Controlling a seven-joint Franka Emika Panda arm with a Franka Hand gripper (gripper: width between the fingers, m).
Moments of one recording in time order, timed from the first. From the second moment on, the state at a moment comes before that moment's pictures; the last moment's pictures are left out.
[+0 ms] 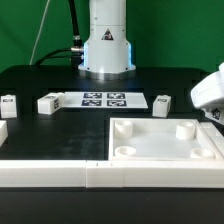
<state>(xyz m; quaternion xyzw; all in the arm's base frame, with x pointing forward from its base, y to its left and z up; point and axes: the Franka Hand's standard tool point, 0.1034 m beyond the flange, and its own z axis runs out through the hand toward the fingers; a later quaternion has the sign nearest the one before) 0.421 0.222 0.011 0.90 0.15 -0.39 0.10</state>
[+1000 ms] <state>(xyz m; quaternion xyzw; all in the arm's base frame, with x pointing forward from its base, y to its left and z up) 0.430 0.170 0.076 0.92 0.17 -0.35 0.07</state>
